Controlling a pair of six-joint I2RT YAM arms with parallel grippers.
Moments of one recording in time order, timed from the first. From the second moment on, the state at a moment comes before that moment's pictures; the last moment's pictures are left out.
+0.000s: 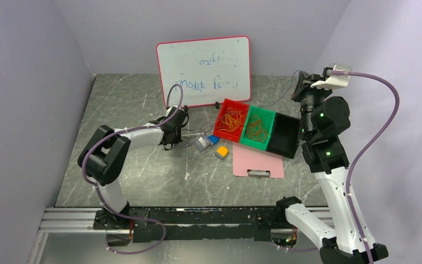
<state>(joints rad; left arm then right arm) -0.58 1.78 1.00 -0.23 -0.34 -0.49 0.26 0.87 1.19 -0.08 0.35 0.02</state>
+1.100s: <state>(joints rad) -0.31 1.85 1.04 -0.10 -0.27 -0.58 0.26 0.61 1.27 0.13 0.76 -0.28</state>
